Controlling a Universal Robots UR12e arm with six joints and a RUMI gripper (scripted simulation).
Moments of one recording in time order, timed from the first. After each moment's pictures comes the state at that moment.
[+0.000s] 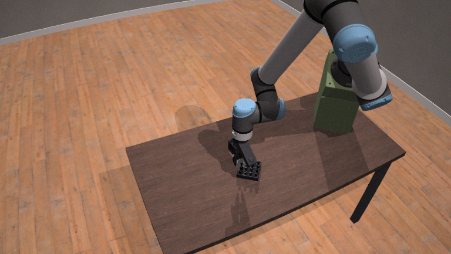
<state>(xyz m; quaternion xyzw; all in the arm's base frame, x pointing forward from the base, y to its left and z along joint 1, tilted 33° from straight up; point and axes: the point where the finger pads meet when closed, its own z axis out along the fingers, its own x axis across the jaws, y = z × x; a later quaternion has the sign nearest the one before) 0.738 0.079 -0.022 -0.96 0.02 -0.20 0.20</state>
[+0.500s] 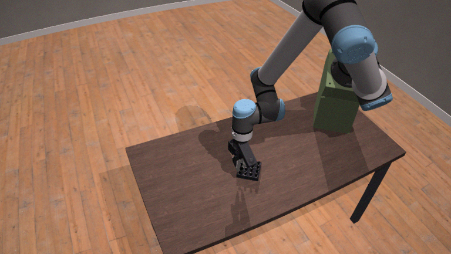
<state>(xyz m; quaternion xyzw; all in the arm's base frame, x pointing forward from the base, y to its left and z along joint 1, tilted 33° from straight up) 0.739 0.080 -0.025 -0.96 0.02 -0.20 0.20</state>
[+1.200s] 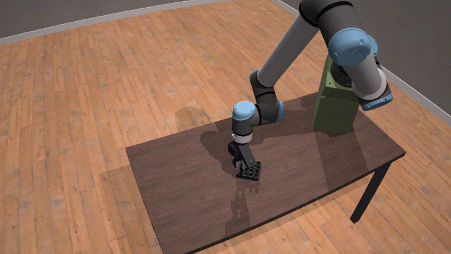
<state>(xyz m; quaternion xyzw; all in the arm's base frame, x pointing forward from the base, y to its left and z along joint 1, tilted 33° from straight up) 0.743 0.084 -0.034 -0.96 0.02 -0.20 0.20</state>
